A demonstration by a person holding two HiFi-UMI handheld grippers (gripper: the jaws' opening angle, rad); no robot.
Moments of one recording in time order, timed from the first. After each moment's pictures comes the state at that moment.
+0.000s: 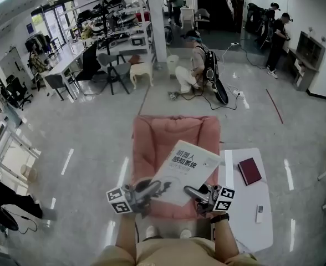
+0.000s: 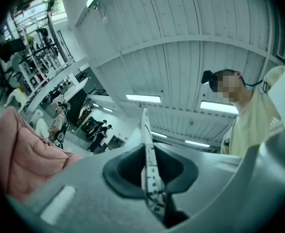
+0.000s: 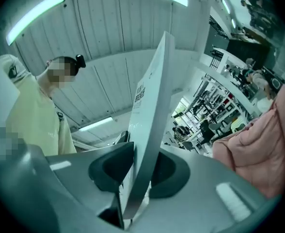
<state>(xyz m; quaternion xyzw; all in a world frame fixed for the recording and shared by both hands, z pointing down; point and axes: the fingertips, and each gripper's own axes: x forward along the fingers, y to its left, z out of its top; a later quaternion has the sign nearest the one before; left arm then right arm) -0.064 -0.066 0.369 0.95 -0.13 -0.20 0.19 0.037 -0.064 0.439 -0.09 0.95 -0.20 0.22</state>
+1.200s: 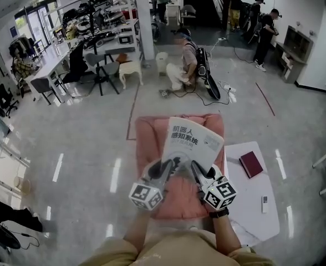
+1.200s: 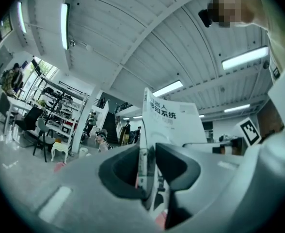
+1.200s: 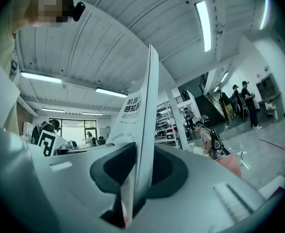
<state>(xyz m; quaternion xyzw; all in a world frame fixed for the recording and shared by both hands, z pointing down) -0.137 -0.198 0.366 0.93 -0.36 -0.10 0.04 -0.041 -0.175 0.364 -0.47 0.88 -0.08 0.08</state>
